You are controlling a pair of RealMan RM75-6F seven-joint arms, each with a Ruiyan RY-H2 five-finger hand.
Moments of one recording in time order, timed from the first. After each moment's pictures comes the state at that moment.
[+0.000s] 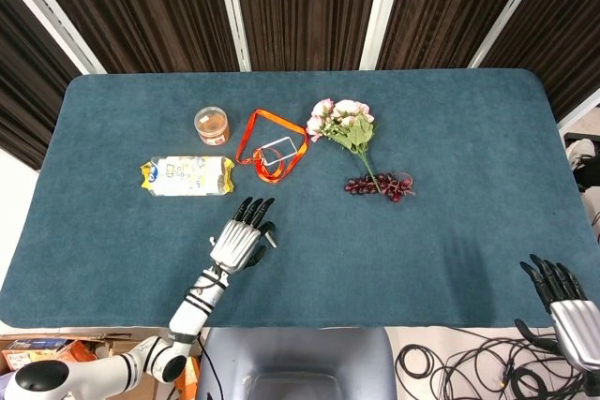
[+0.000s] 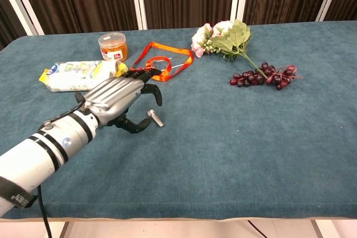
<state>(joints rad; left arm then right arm) -0.68 -1.93 -0.18 -1.10 1.40 1.07 0.30 -0.03 -1.14 -0.10 -1.35 -1.67 1.55 0.23</state>
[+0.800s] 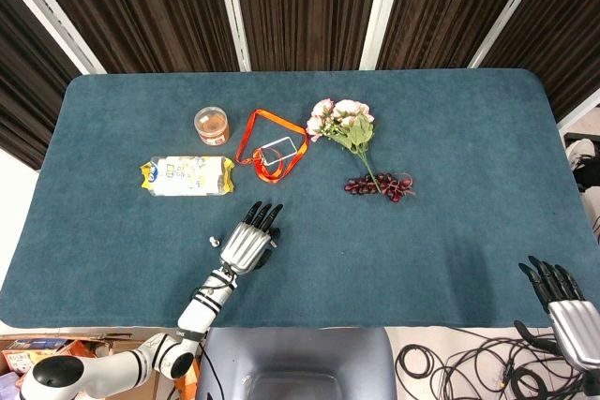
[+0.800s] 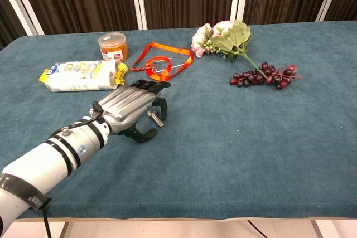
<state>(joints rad) -0.72 -1.98 -0.16 -1.03 1.38 1.02 0.39 -0.03 -1.12 -0.11 -1.38 -1.66 1.51 0.22</state>
